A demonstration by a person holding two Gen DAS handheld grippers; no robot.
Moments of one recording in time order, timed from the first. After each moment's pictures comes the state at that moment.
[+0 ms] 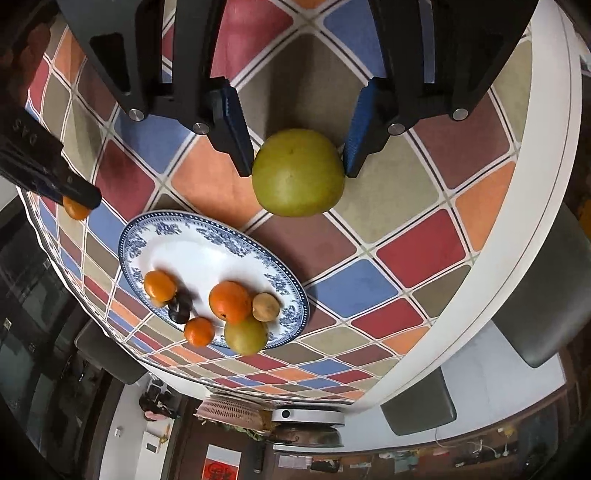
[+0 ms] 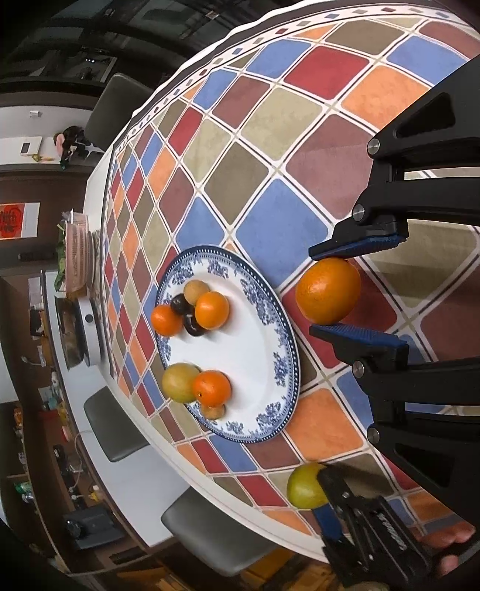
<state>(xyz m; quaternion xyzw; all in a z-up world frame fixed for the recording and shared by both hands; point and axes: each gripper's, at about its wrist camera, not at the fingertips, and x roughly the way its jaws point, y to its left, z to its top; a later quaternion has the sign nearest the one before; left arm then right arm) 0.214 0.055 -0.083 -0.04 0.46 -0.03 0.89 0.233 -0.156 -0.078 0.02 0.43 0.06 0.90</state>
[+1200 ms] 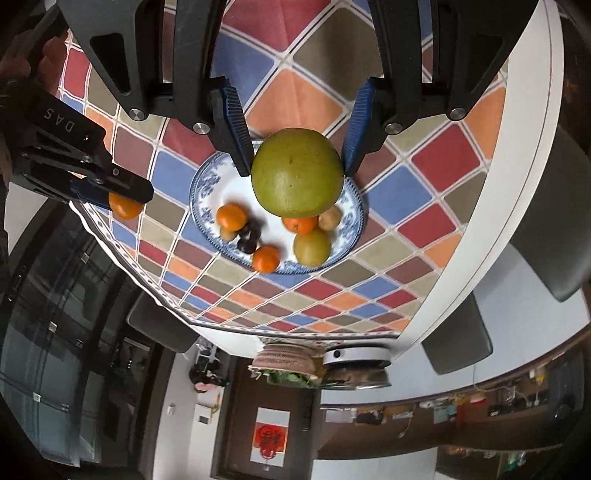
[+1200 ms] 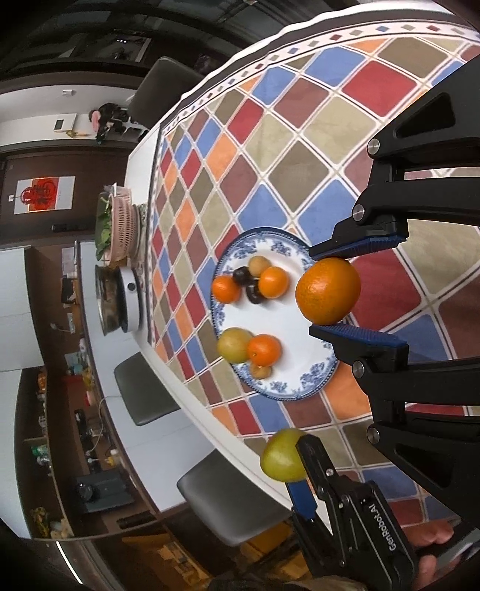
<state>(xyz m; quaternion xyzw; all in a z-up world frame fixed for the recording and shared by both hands) 0.219 0.025 -0.010 -0.01 0.38 -0.11 0.92 0.229 -0.159 -0.023 0.01 0.37 0.12 0.92</state>
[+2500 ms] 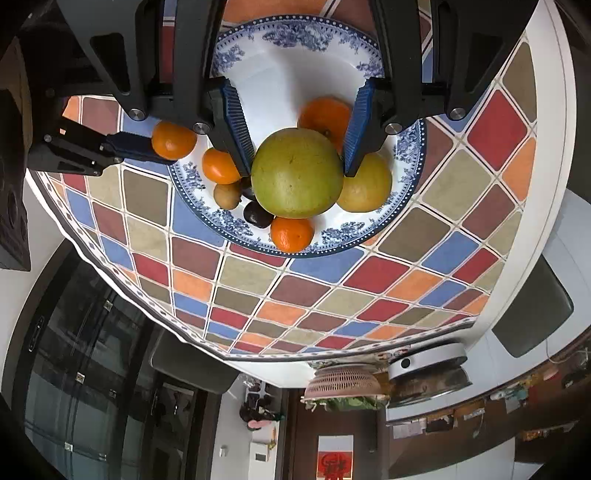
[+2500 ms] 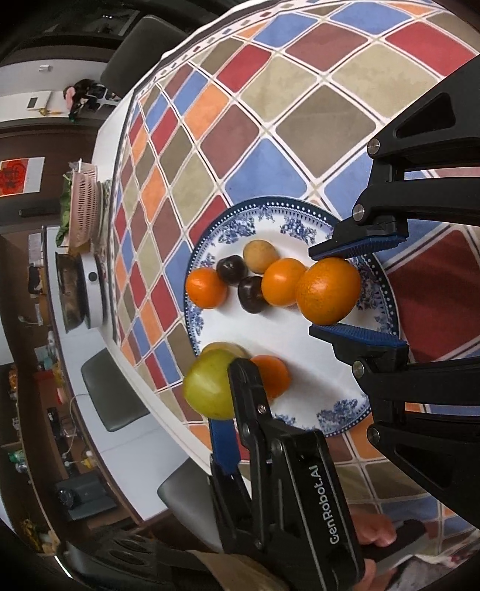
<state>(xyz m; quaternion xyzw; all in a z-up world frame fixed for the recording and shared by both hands) 0.347 -0.018 -0.045 0.06 0.42 -0.20 0.88 0.316 -0.149 -0.081 0.01 0.43 0.15 0.89</state>
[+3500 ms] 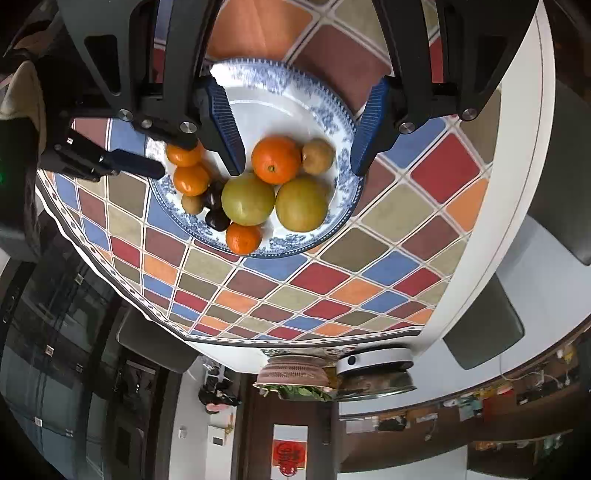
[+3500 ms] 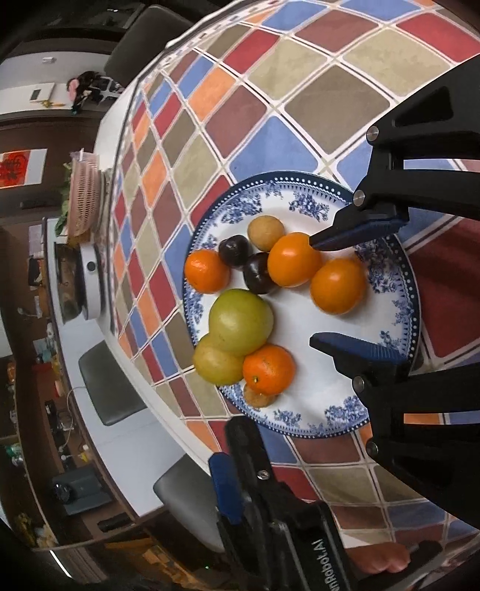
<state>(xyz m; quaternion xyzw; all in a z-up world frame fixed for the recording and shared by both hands) 0.310 0.023 -0.028 0.03 0.40 -0.12 0.91 0.321 -0.133 -0.085 0.00 0.42 0.16 0.89</state>
